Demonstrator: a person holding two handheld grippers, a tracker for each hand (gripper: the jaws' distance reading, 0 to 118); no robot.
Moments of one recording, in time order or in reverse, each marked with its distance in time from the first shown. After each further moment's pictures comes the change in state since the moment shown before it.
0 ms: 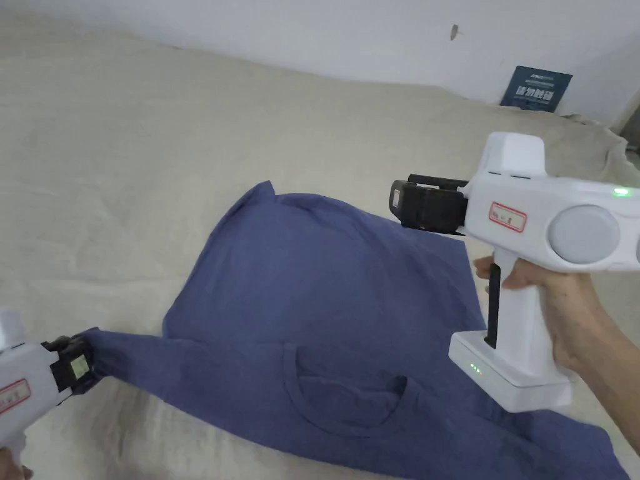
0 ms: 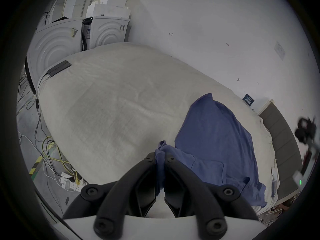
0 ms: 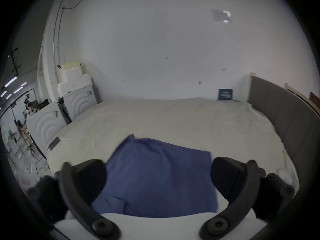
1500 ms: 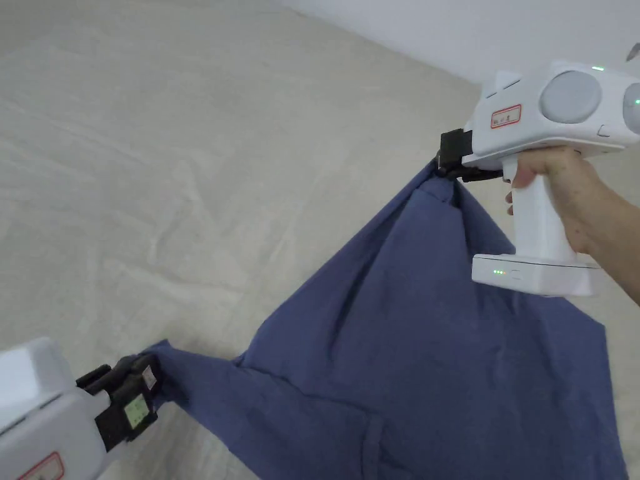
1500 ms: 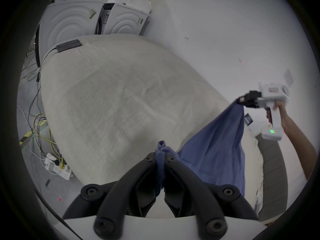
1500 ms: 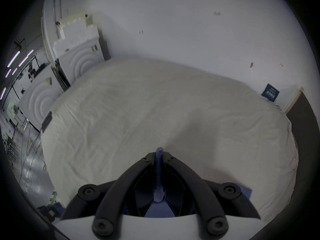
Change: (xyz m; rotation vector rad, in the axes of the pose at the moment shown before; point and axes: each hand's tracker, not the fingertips) left arm -0.014 0.017 -0.024 0.054 -0.068 0.231; right arm -0.079 0.121 -0.219 -0.295 0.088 0.135
